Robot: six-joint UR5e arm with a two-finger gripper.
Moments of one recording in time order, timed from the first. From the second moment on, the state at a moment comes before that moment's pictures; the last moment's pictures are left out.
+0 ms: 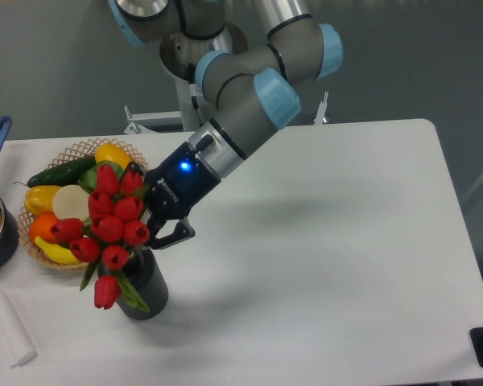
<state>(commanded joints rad) 2.47 -1.80 -1.78 -0.71 0.40 0.98</state>
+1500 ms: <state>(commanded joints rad) 2.60 -1.84 -1.51 -0.71 0.31 0.72</state>
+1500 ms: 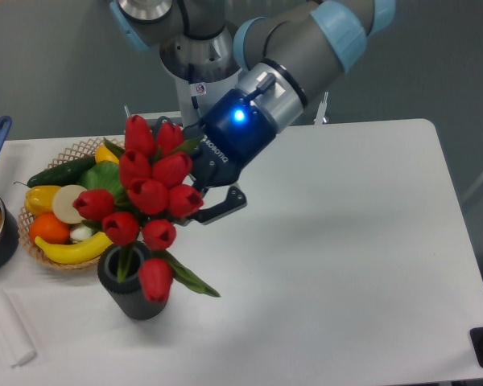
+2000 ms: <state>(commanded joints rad) 2.75 -1.87 -1.51 -0.71 0.28 0.80</state>
